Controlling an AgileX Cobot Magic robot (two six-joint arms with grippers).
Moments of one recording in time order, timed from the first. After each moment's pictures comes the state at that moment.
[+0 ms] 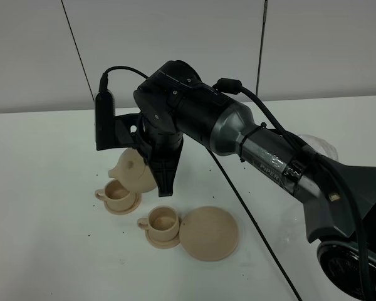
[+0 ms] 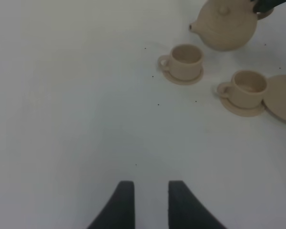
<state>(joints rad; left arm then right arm) 0.11 -0.01 -0.51 -0.13 1.05 0.13 0.82 2.38 -2.32 -0.14 1.11 -0.92</state>
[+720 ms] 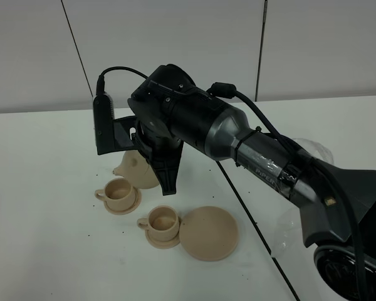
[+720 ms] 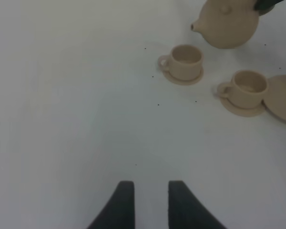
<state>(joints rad) 0.11 -0.01 -0.51 -0.13 1.05 0.13 0.84 2.39 -2.32 -0.23 1.11 -0.92</state>
